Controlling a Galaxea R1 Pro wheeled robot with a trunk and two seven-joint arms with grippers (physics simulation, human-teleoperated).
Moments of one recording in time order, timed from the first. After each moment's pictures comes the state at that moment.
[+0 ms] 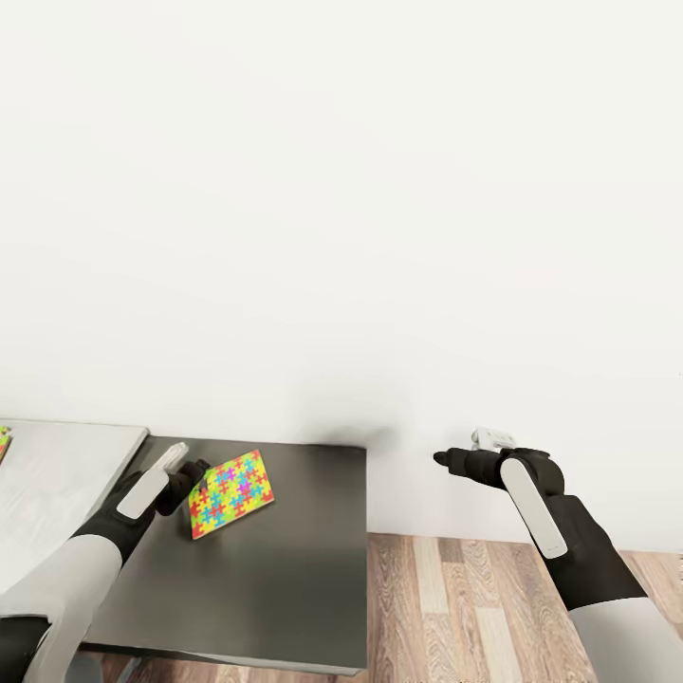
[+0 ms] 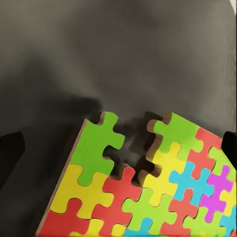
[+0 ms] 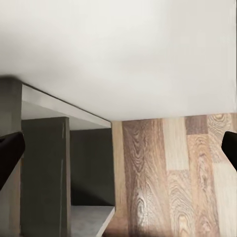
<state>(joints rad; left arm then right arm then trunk) -0.83 0.20 -0.05 -0.49 1.07 0.33 0.35 -0.59 -0.17 0.12 -1.33 -0.64 0.94 -0.31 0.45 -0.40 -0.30</state>
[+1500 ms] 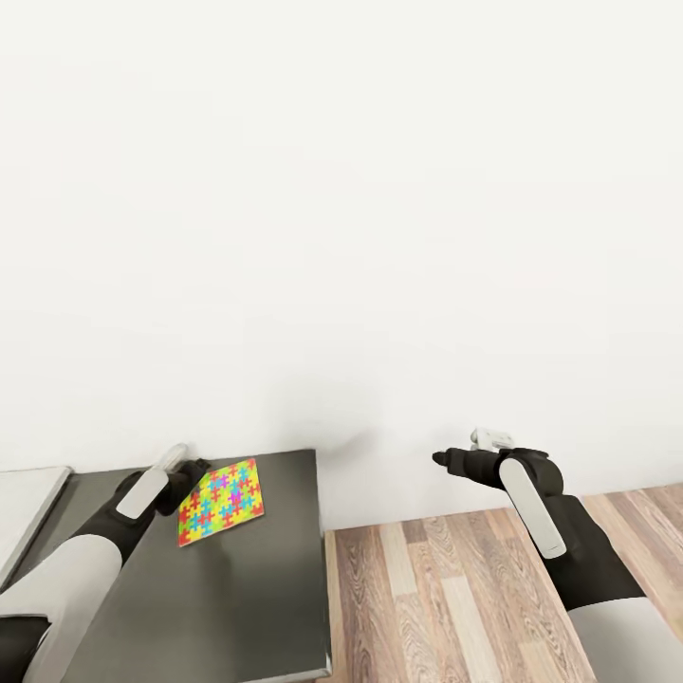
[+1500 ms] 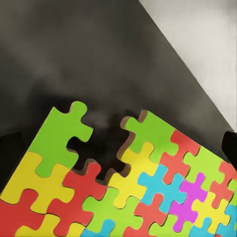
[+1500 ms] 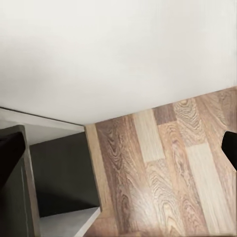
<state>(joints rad) -0.83 0.20 -0.04 -0.49 1.08 0.33 0.34 -0.59 -0.16 0.12 -1.33 -0.64 0.94 -0.31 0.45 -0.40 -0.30</state>
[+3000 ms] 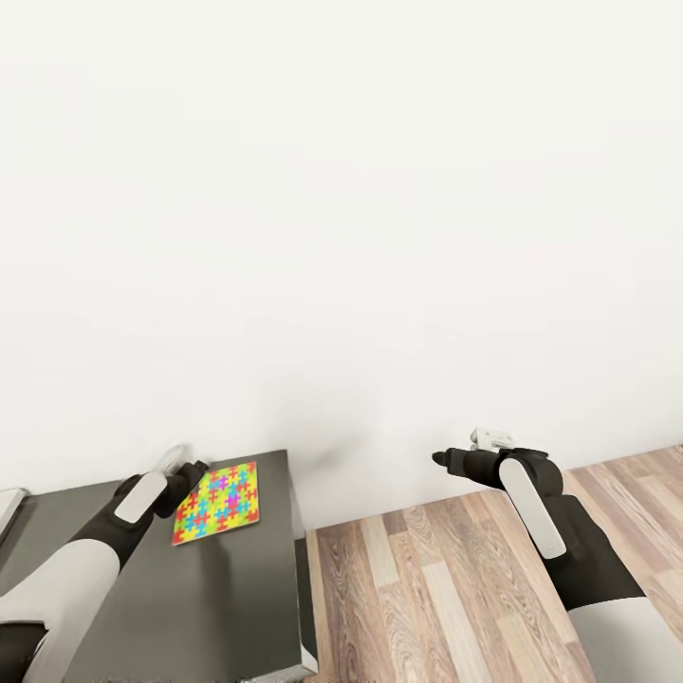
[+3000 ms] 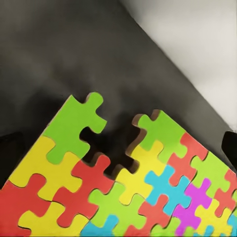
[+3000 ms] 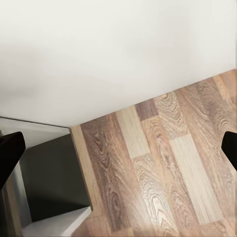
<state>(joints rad) -0.81 0.21 -0.04 -0.50 1.08 0.32 0.34 -0.59 -0.16 0.12 -1.33 -0.64 0.94 -0.31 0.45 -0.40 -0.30</state>
